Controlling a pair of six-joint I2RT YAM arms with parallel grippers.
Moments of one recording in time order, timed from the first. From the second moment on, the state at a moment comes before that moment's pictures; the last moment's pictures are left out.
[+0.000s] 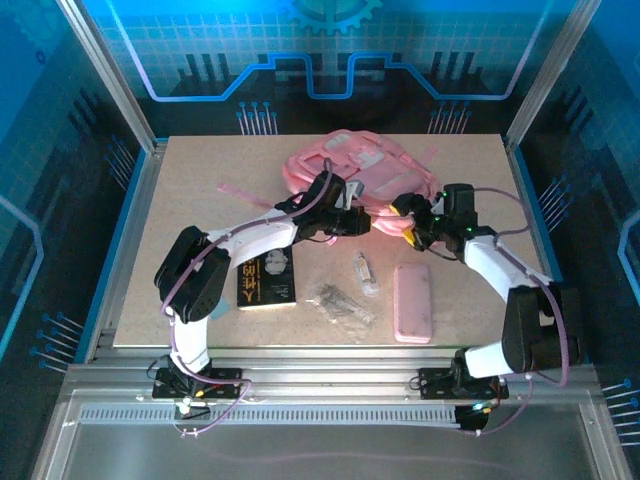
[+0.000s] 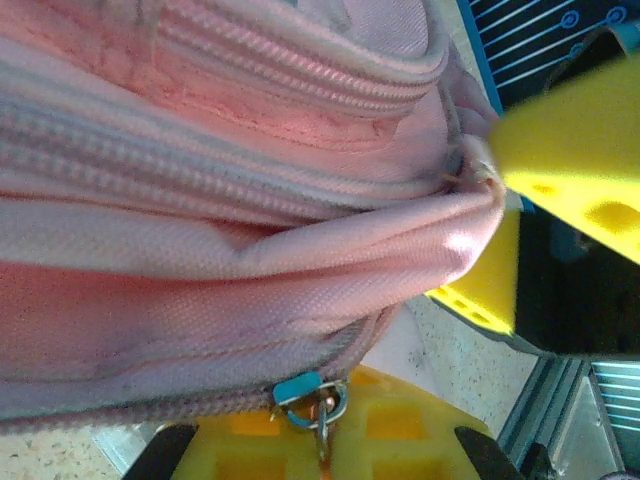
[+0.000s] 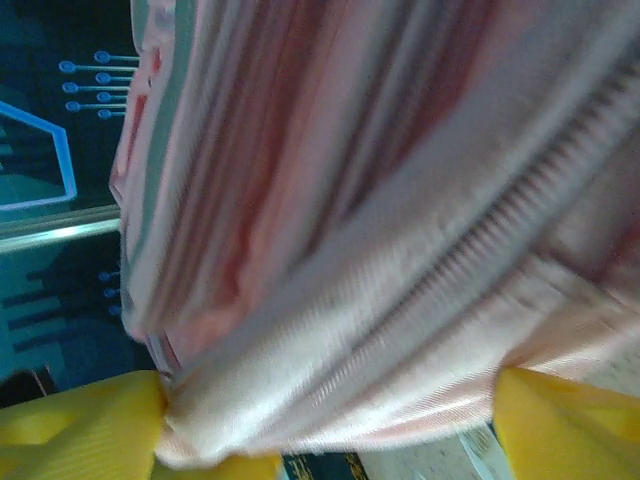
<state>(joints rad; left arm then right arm) -0.65 1.90 1.38 -0.16 0.41 -0.64 0.10 1.44 0.82 -0.09 -0.50 1.13</state>
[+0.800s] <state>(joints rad) -0.39 1.89 1.28 -0.20 0.38 -0.50 0.13 1.53 0.79 0.11 -0.46 1.21</state>
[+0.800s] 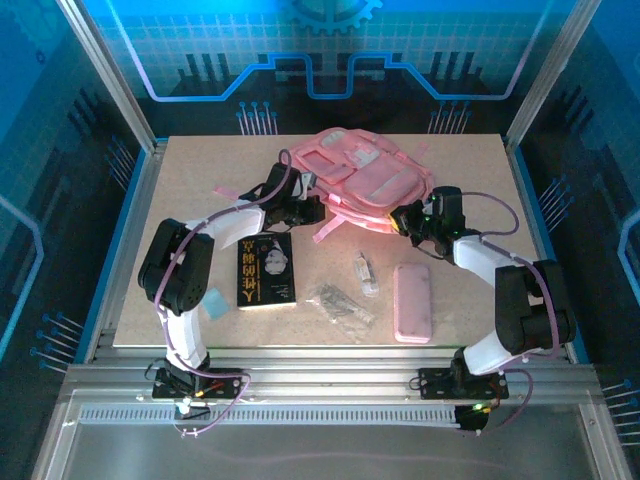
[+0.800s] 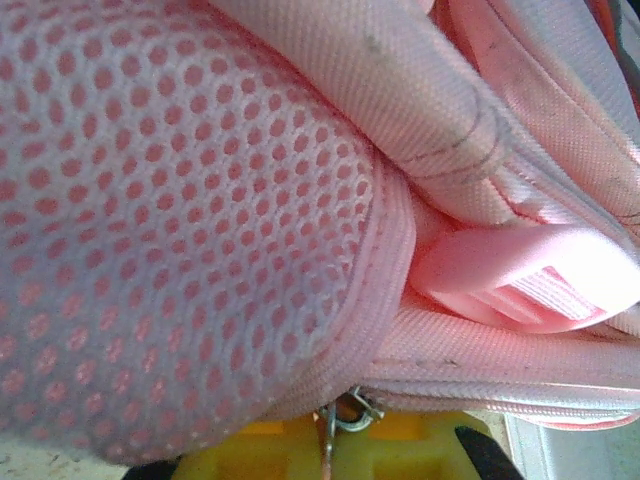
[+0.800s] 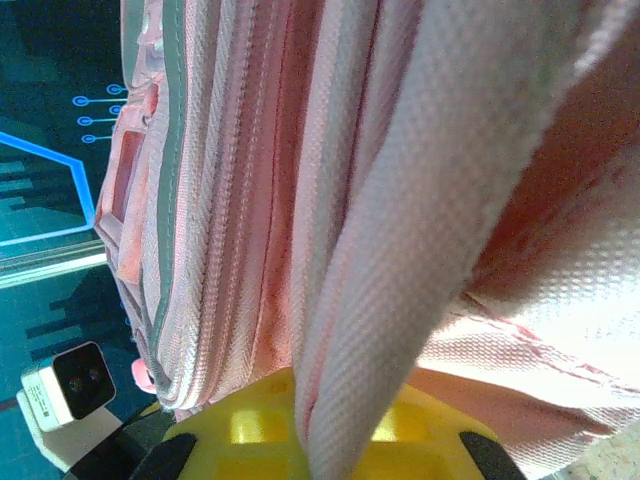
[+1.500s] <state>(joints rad) -0.29 1.63 1.16 -0.33 0.12 -0.52 0.37 1.39 0.97 -0.31 -0.45 0.84</state>
